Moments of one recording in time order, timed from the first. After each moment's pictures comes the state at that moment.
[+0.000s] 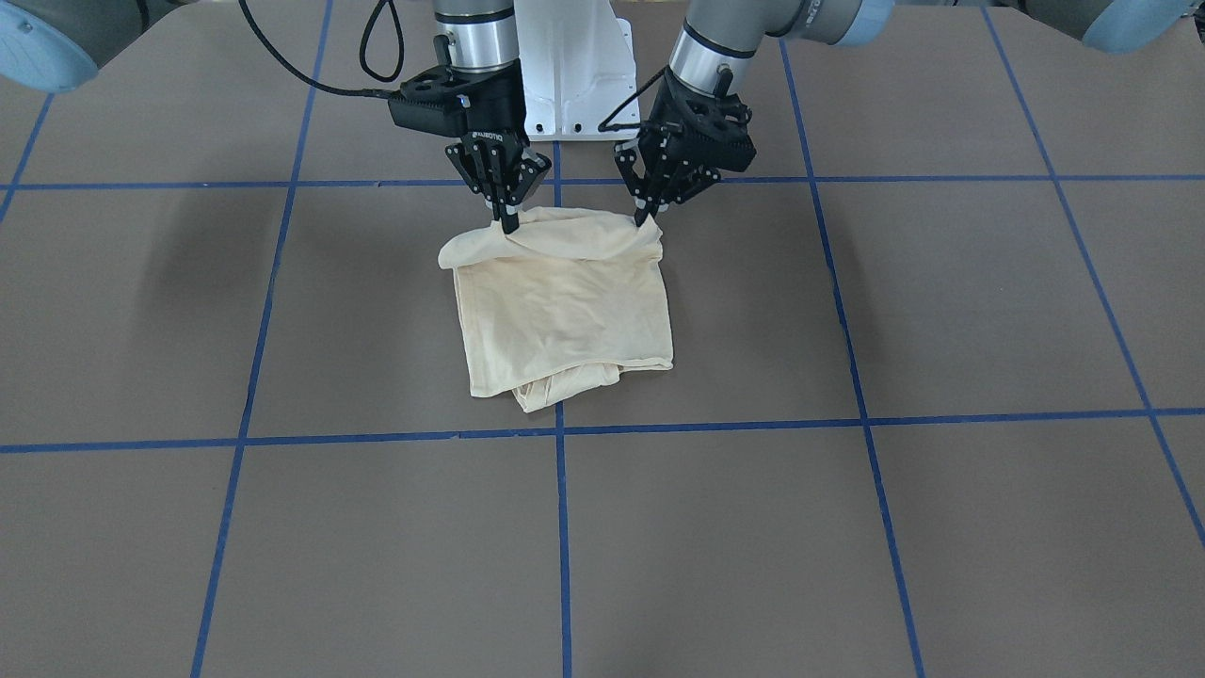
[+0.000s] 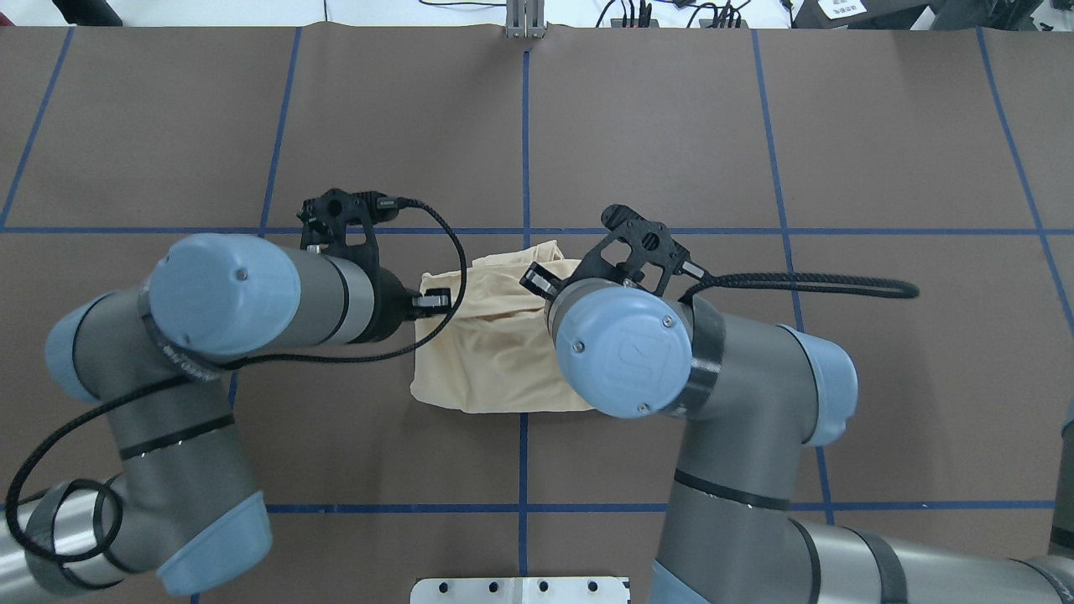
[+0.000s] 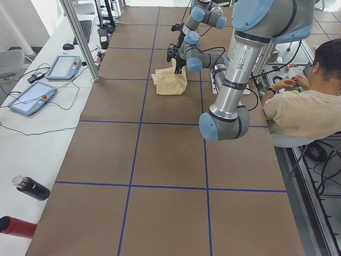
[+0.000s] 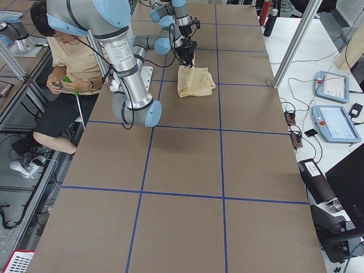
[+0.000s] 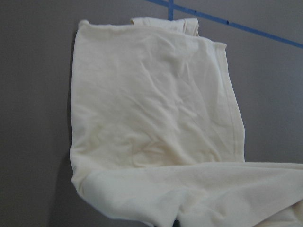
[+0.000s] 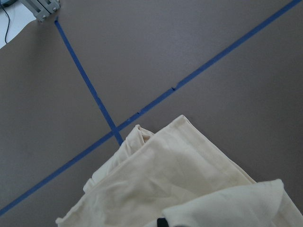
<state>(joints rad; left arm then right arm) -0.50 -2.07 -1.96 -1.77 -1.67 -1.31 0.37 -0.90 1.93 -1.70 1.37 1.91</state>
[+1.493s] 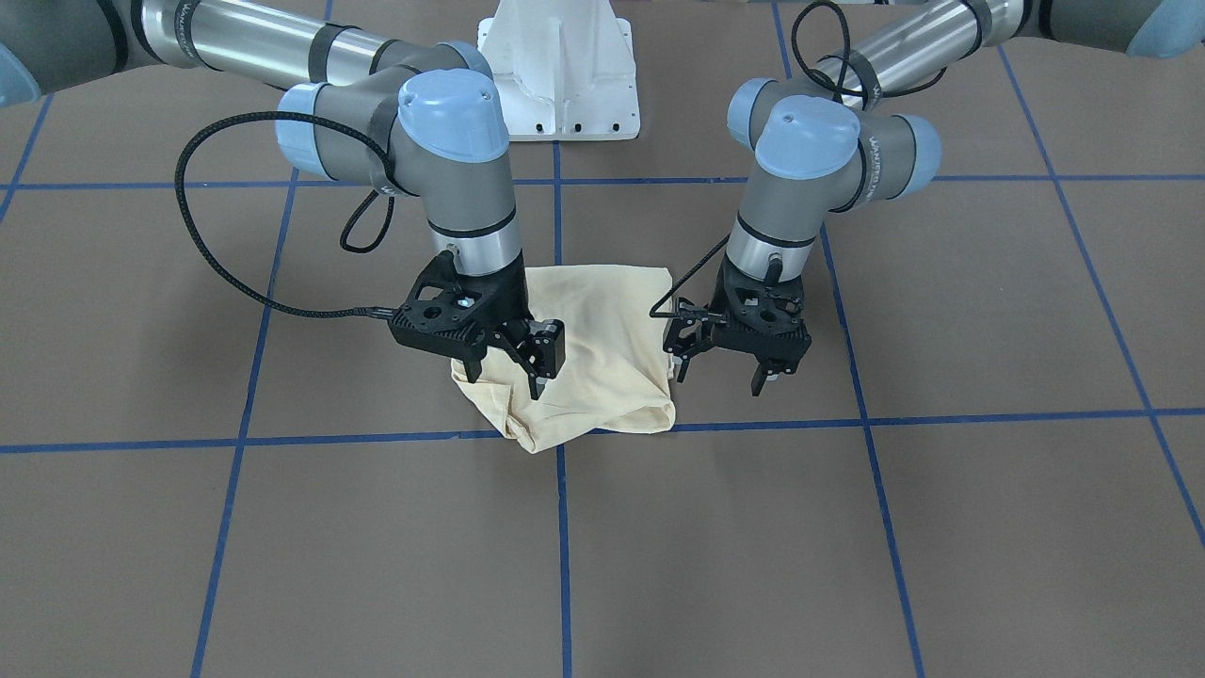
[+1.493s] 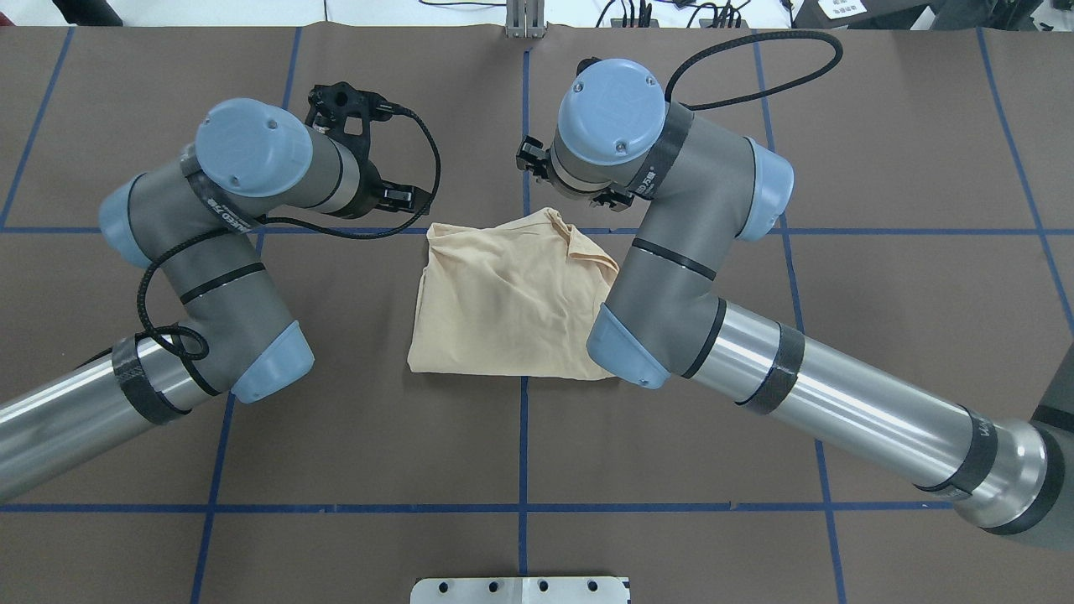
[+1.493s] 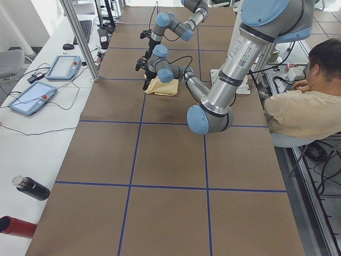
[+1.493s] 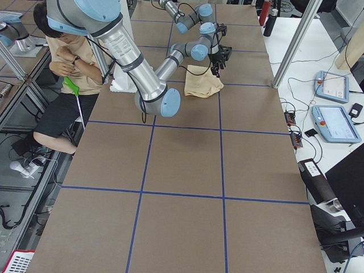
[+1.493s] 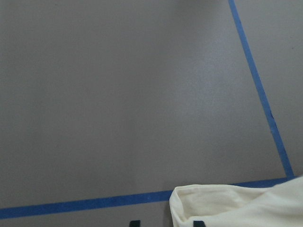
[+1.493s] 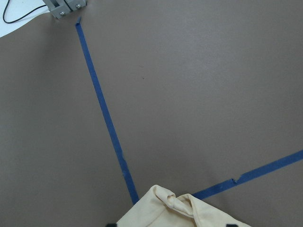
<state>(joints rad) -0.71 -2.14 -1.61 -1.94 -1.76 -0.92 0.65 -0.75 1.51 -1.45 1.70 1.53</state>
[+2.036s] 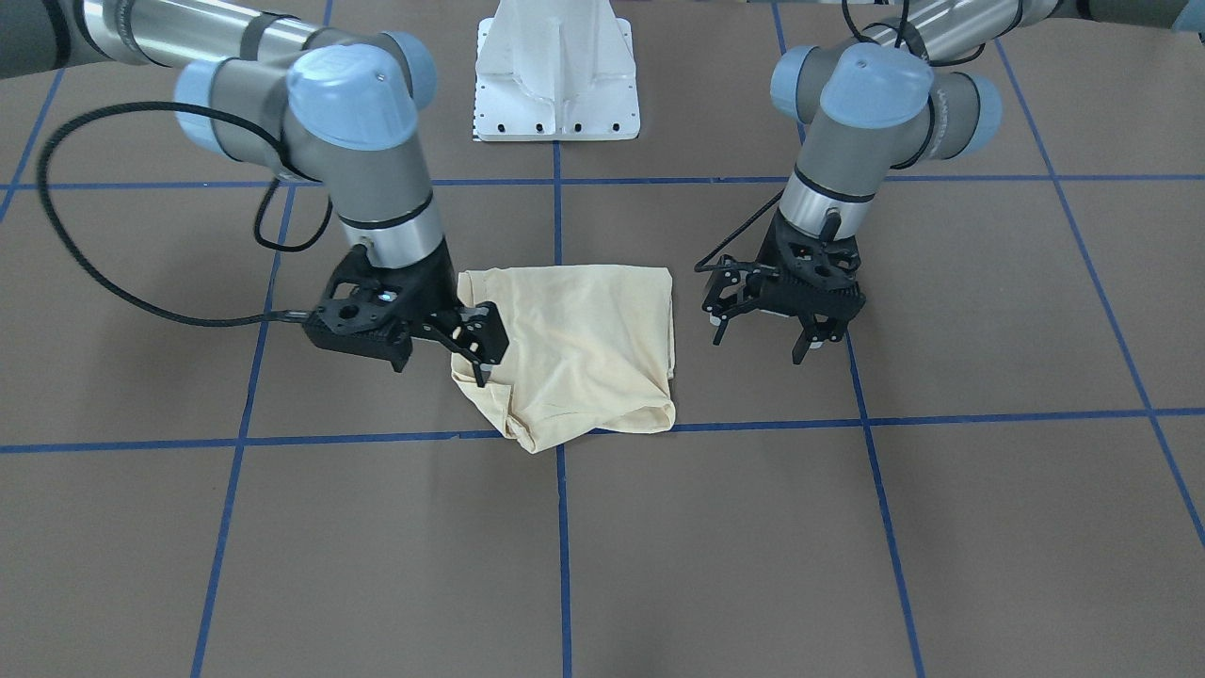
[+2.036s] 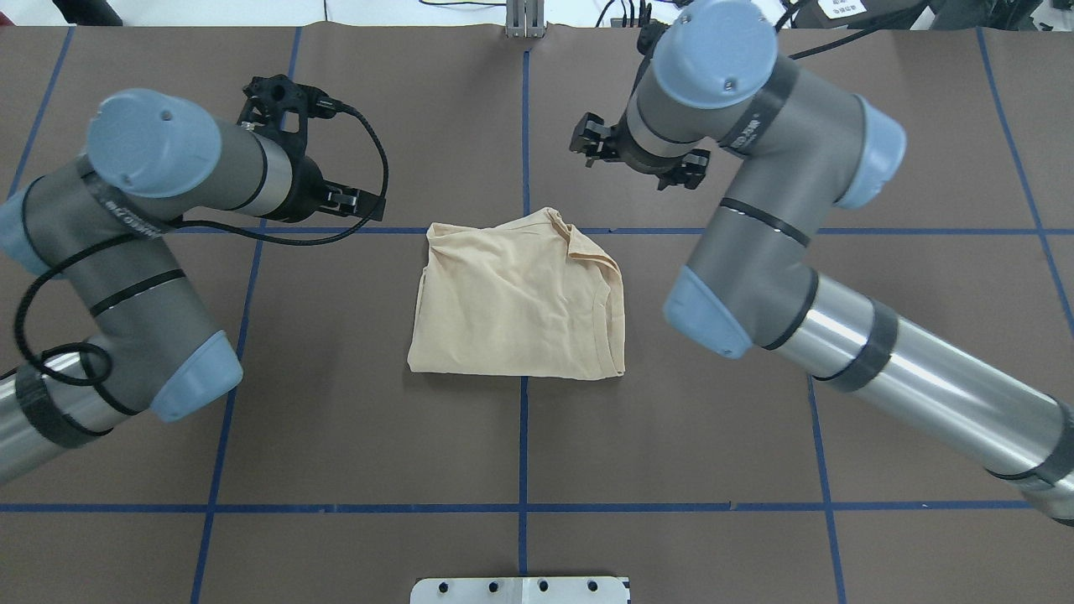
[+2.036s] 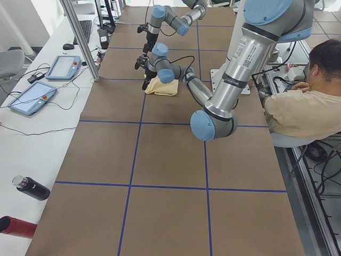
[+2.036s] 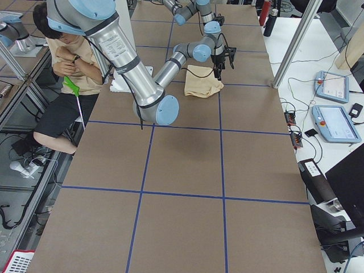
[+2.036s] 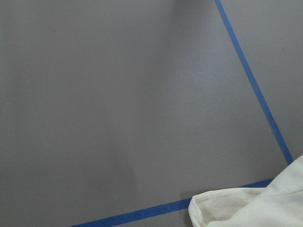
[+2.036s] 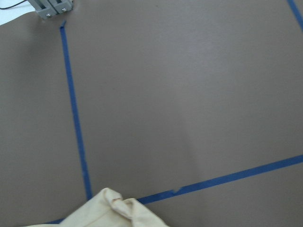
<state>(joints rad) -0.74 -1.99 -1.82 -1.90 -1.81 -0.86 0.76 -0.90 1.73 -1.57 1.84 1.31</state>
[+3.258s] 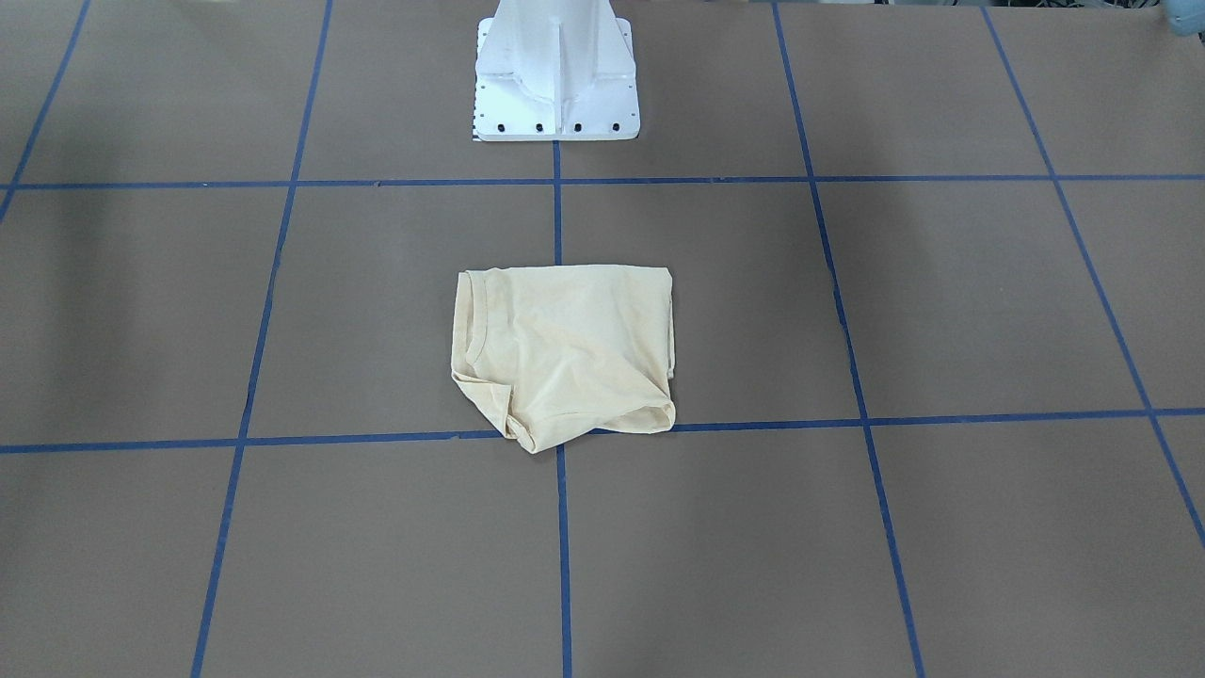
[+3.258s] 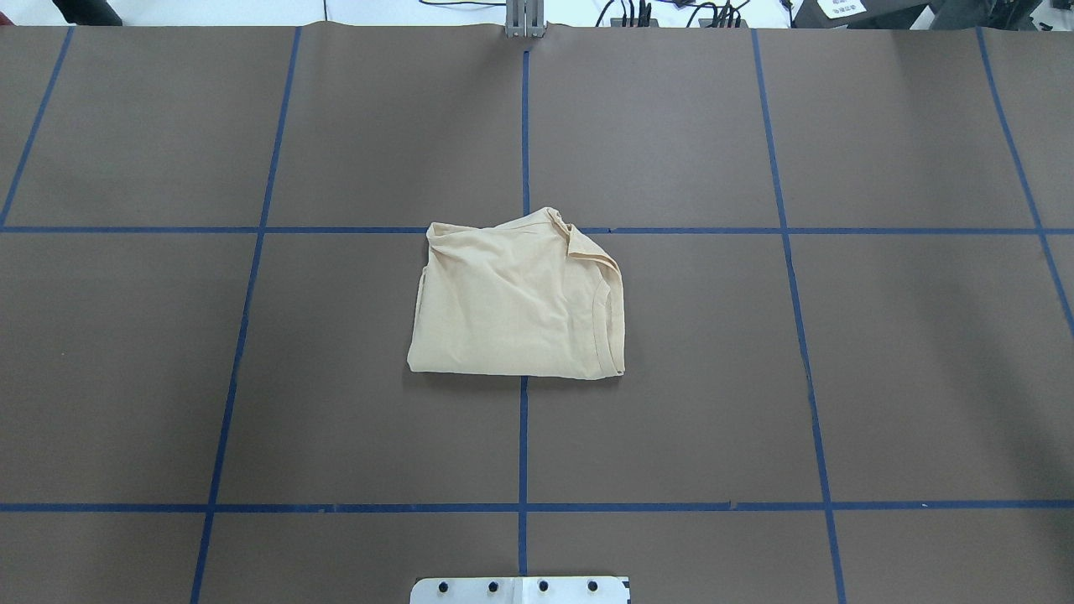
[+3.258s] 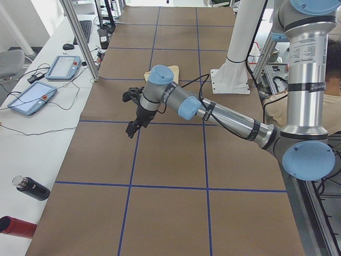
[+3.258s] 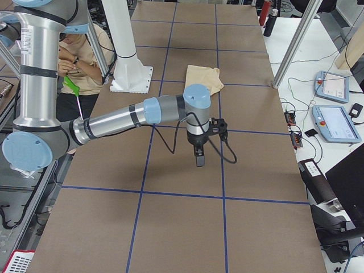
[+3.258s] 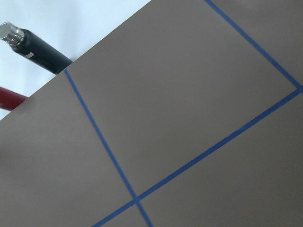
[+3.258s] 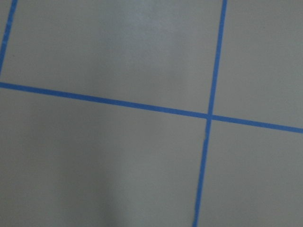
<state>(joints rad) -1.49 -1.47 -1.96 -1.79 -2.12 0.14 1.55 -1.74 2.00 -1.73 2.26 -0.03</state>
